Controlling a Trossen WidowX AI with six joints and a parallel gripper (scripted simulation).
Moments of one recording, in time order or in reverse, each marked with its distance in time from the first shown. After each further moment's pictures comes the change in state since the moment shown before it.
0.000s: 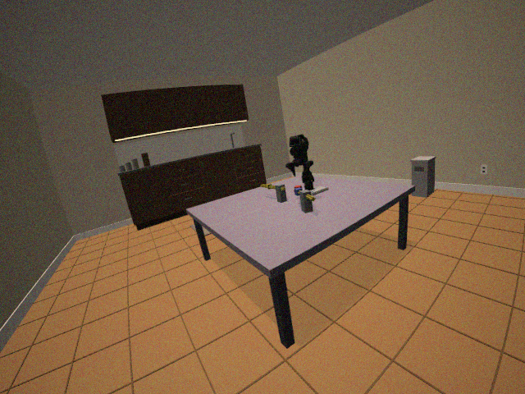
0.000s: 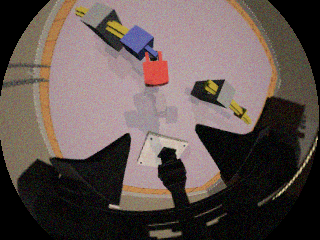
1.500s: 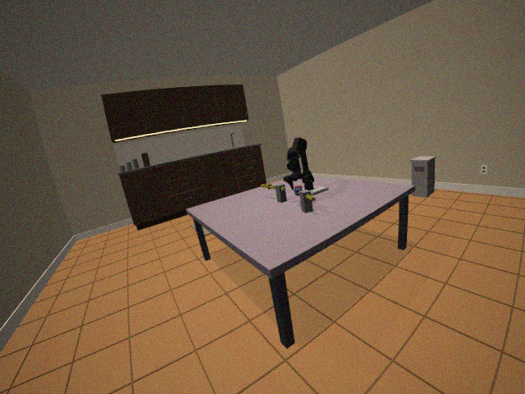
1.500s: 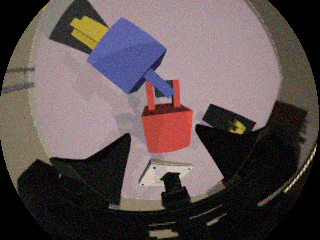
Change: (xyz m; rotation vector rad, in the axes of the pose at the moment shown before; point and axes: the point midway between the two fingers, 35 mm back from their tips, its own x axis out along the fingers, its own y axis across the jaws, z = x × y) arm 0.079 -0.001 0.065 -0.003 0.008 -0.003
